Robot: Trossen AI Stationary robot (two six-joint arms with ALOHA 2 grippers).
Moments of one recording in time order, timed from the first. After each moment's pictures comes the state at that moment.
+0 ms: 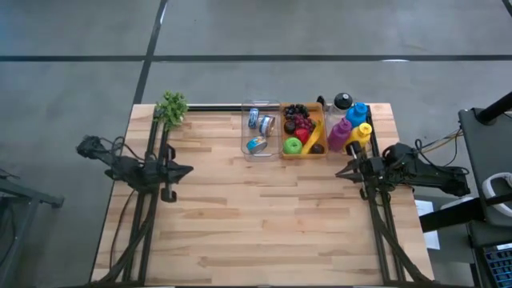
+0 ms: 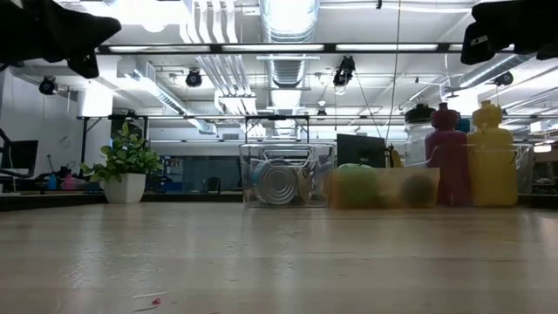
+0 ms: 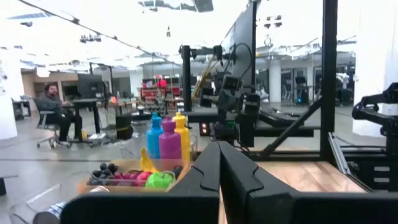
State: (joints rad) left arm -0.52 0.03 0.04 0.27 -0.61 0.22; right arm -0.11 0.01 0.18 -0.05 -0.36 -0.11
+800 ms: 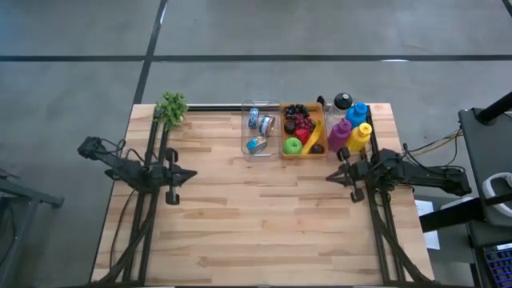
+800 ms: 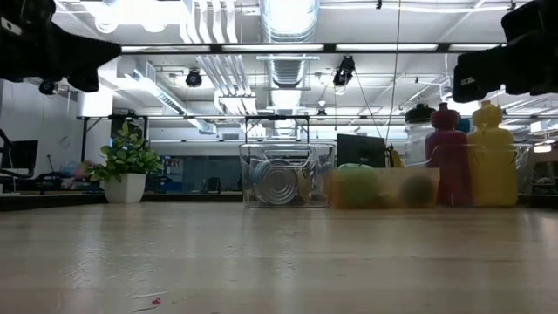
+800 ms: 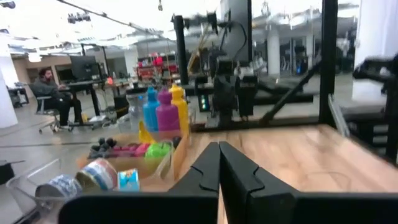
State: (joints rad) left arm -0.51 0.00 0.00 0.14 -0.61 0.18; right arm -0.11 0.04 0.01 0.06 -0.33 -0.04
